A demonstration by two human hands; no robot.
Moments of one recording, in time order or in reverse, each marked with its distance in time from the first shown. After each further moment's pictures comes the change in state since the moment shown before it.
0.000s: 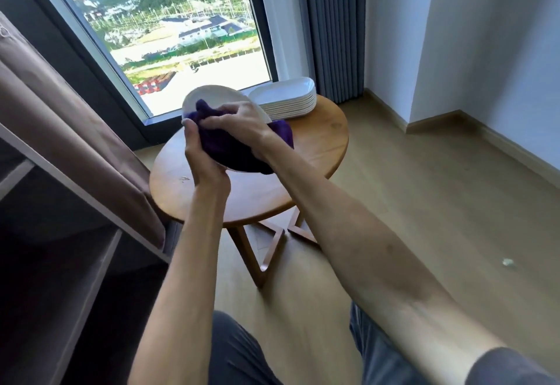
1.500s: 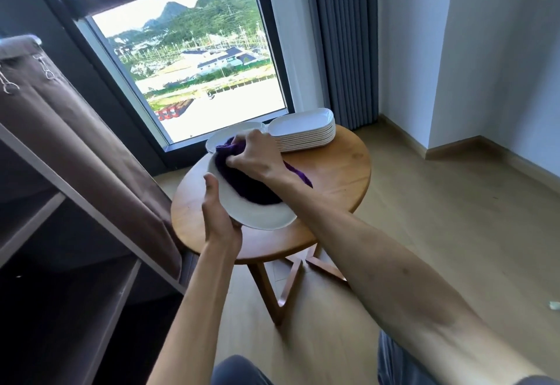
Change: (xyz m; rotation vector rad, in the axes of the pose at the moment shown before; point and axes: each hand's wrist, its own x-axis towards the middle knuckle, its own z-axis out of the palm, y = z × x) left_hand -0.001 0.003 -0.037 0.036 -0.056 -0.030; right_hand 0.033 0.000 0.019 -0.456 0.153 -0.191
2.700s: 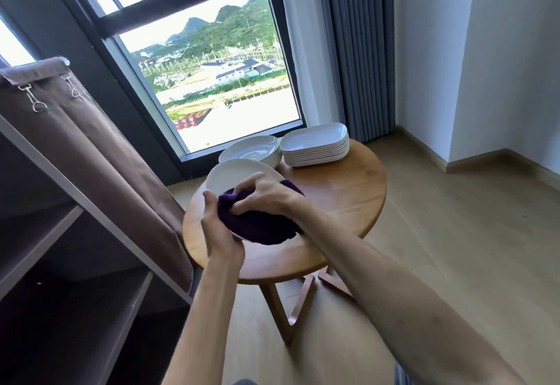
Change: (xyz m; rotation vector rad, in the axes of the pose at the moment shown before) left_hand 0.015 0.004 -0.002 -0.039 0.193 -0.063; right_hand -0.012 0.018 0.003 0.226 -0.506 0.021
